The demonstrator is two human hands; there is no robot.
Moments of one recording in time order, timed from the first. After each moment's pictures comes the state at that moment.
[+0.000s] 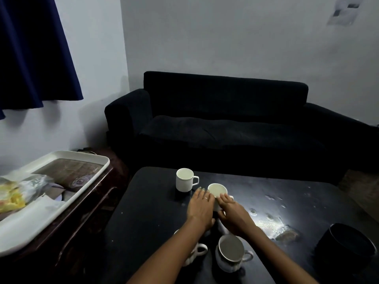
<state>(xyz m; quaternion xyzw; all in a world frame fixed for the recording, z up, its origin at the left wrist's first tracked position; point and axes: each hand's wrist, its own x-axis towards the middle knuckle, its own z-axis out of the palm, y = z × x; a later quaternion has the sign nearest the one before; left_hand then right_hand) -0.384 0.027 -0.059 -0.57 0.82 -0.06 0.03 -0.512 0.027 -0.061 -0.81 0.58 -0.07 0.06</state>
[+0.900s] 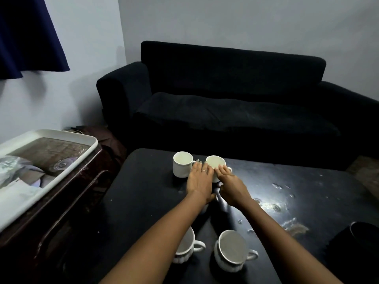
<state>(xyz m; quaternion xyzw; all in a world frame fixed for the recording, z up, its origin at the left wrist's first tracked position) -0.390 -0.033 -0.069 -0.61 0.79 -0.08 0.05 -0.511 -0.038 -0.072 -0.79 0.60 -0.08 0.10</state>
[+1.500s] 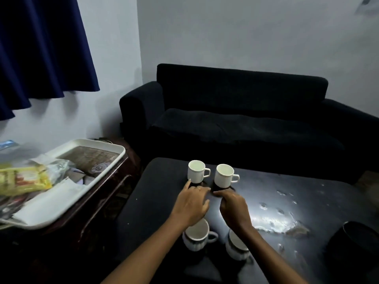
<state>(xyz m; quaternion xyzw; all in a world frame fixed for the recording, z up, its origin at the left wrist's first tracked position) -0.321 0.065 -0.052 -0.57 0.80 0.03 -0.20 -0.466 0.061 -0.055 -0.74 0.58 -0.33 0.07</state>
